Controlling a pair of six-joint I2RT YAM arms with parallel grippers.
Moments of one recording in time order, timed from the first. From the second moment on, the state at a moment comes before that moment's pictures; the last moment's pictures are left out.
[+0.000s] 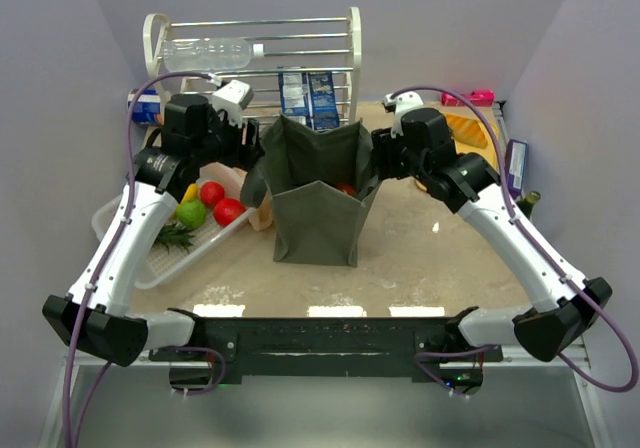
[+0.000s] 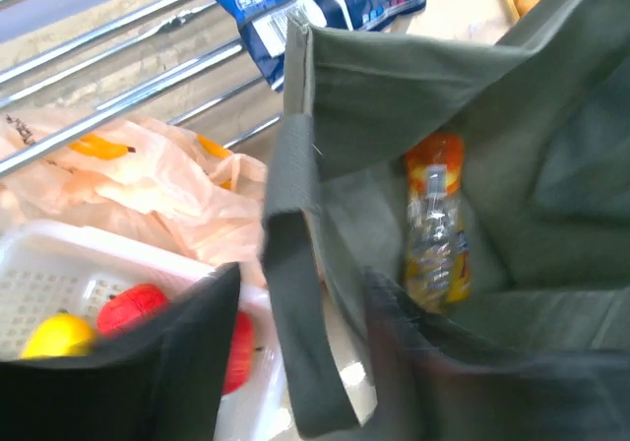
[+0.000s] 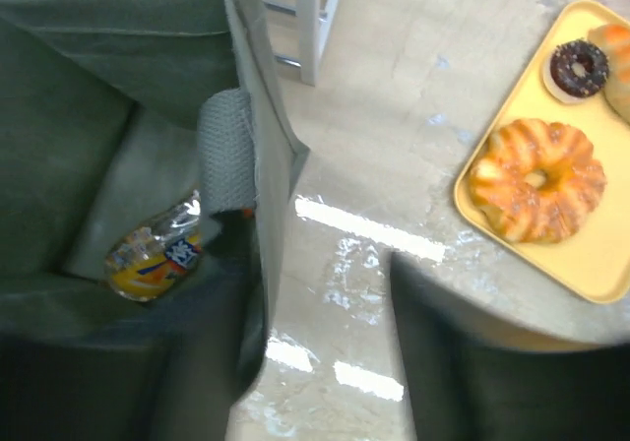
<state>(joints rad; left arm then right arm) -0.30 1.29 1.45 -0.68 0.20 0.03 0.57 1.32 1.46 -0.73 0.27 0.11</state>
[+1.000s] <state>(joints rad) -0.17 1.66 2.09 -0.56 0.44 0.72 0.56 1.14 1.39 -0.57 -0.02 0.11</state>
